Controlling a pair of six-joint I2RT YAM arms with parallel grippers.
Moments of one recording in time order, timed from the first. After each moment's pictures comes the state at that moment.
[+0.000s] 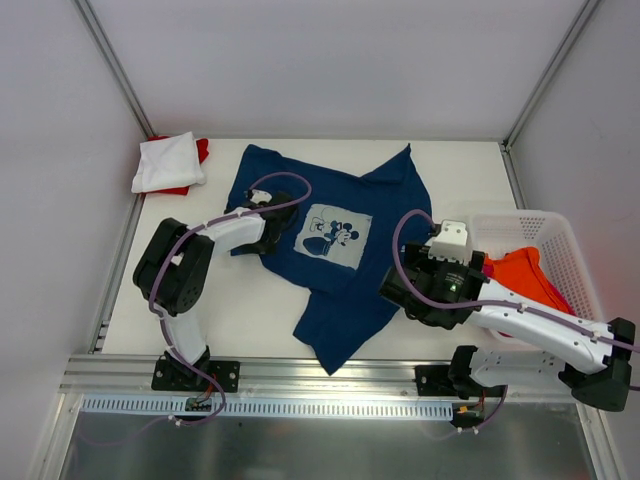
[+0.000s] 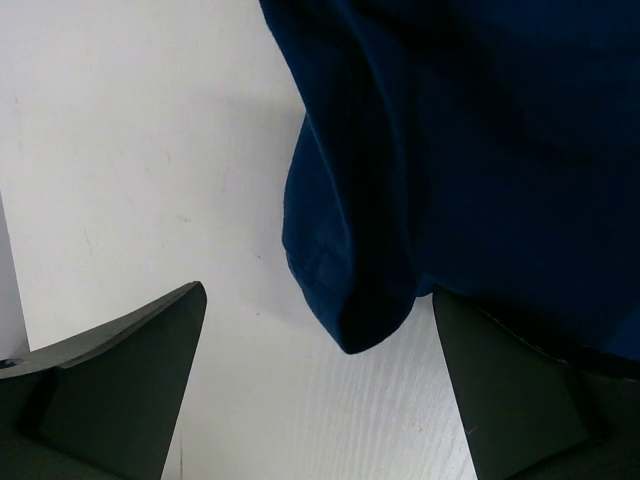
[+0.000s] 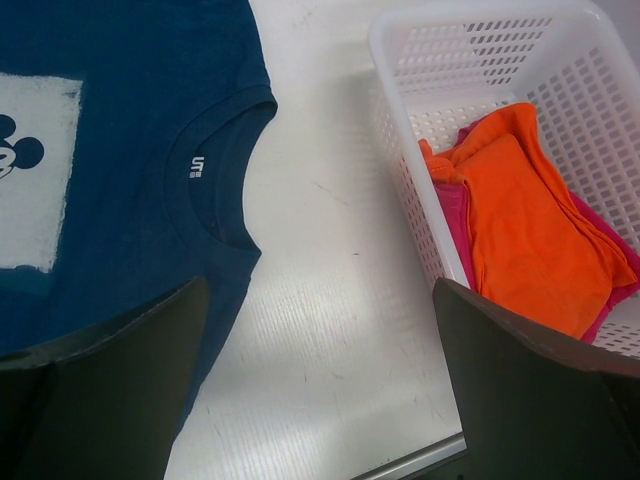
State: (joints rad) left arm -0.52 1.81 1.13 -0.69 -0.73 -0.48; right arm 1.15 1.05 1.03 -1.42 1.16 1.20
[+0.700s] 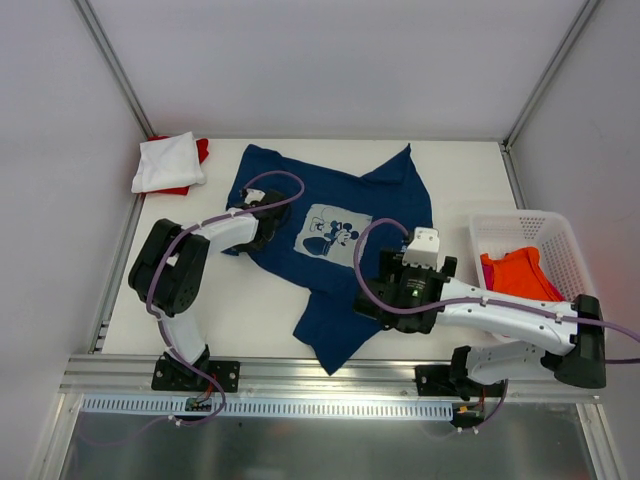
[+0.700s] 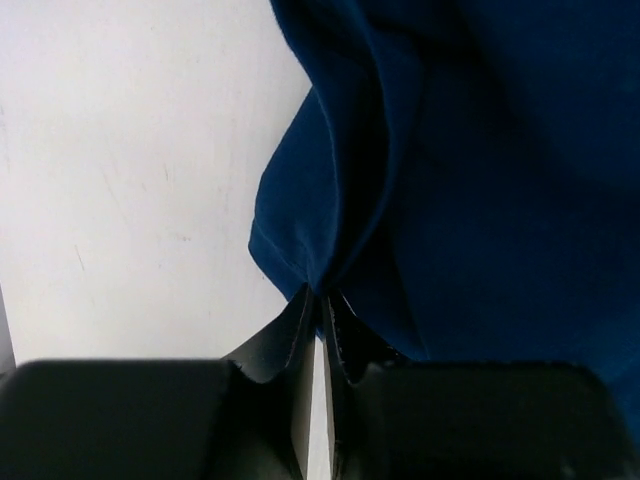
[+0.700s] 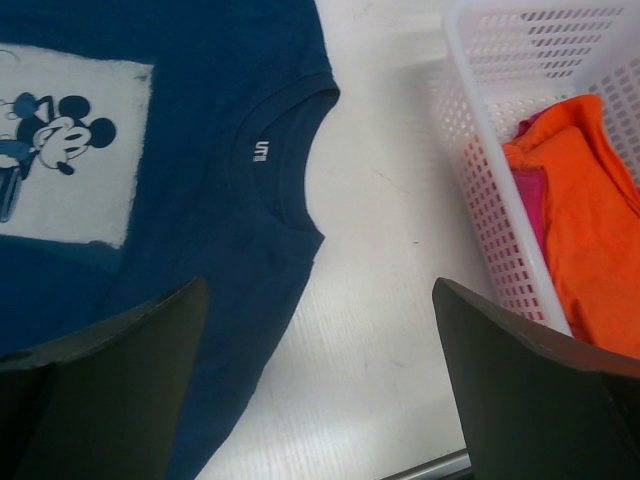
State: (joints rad) left arm -0.48 1.80 1.09 -0.62 -0.69 -0.43; right arm 1.25 1.22 1.07 -1.44 1.16 1.39
